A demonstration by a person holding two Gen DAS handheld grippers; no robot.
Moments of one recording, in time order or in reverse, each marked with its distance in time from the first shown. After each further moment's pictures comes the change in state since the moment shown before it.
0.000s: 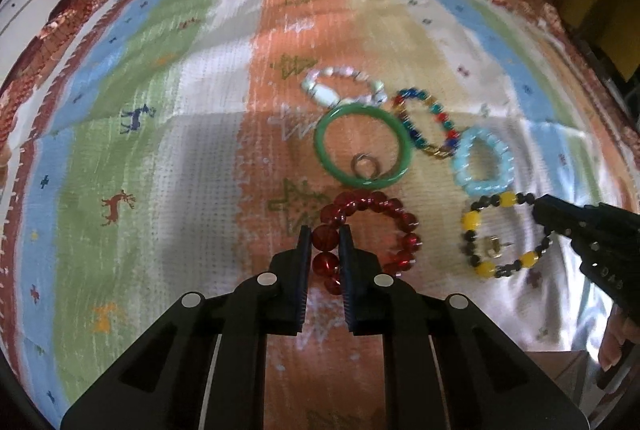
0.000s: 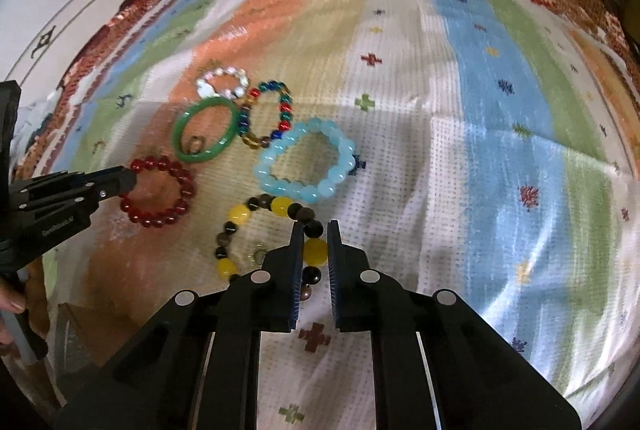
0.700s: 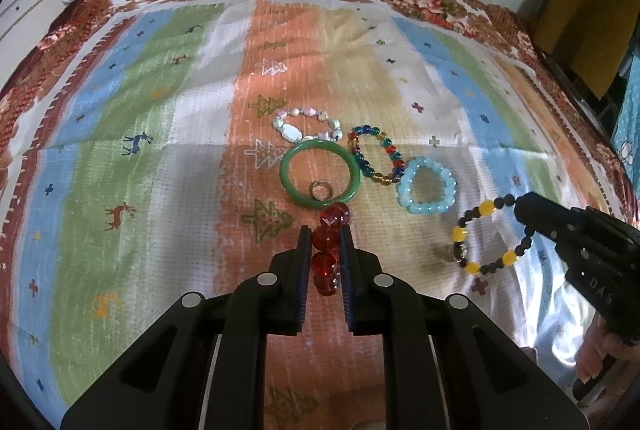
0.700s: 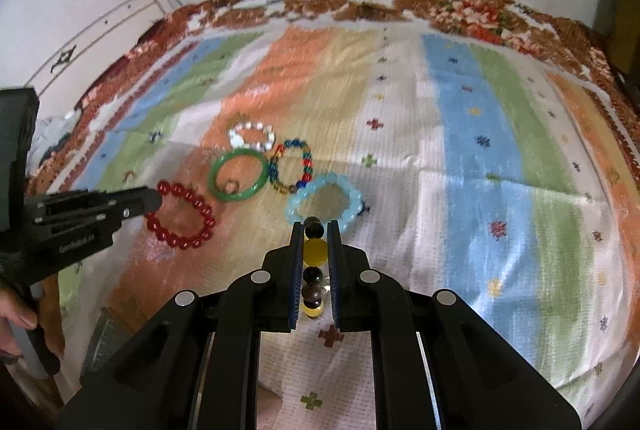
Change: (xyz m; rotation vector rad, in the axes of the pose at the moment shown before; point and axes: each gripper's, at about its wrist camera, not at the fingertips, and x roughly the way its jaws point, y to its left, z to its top) left arm -0.040 -0.014 -0.003 -0.012 -0.106 -0.063; right arm -0.052 0.013 -0.002 -0.015 -0.179 -0.007
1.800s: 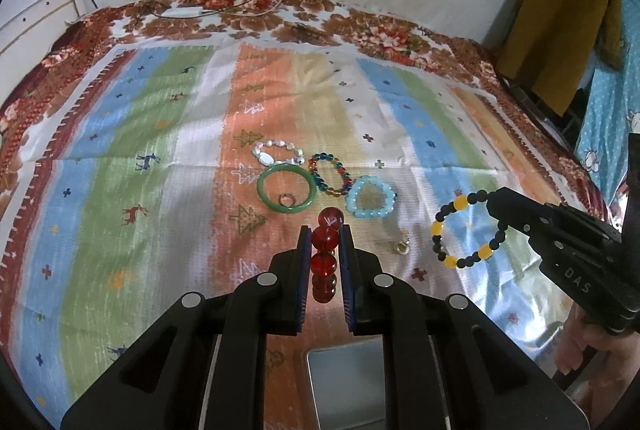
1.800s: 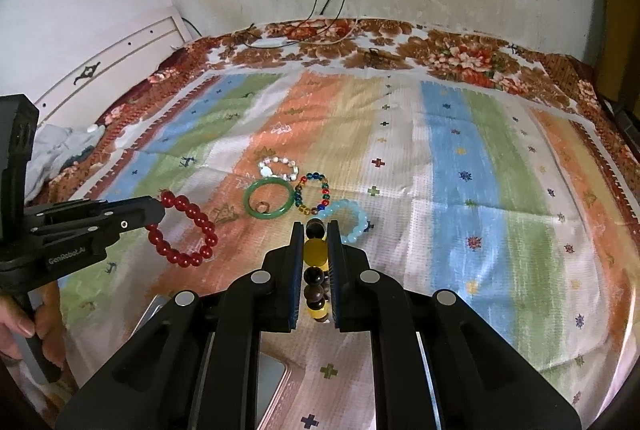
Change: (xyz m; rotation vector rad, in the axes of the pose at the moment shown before) left arm -0.078 -0.017 -0.025 0.014 -0.137 -0.081; right arm -0.072 0.018 -0.013 -0.040 -0.140 0.004
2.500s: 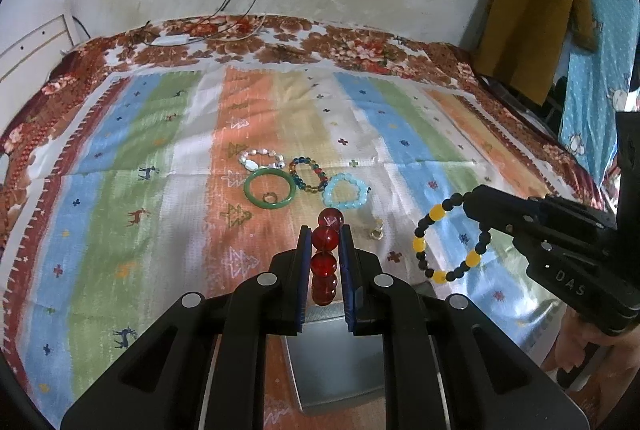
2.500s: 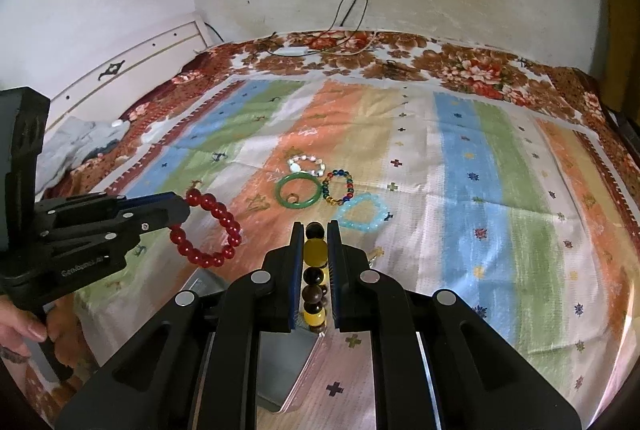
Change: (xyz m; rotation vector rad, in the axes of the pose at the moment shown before) left arm -0.038 -0.027 -0.027 0.084 -0.071 -0.005; right arm -0.039 0.024 -0.021 -0.043 -0.035 0.046
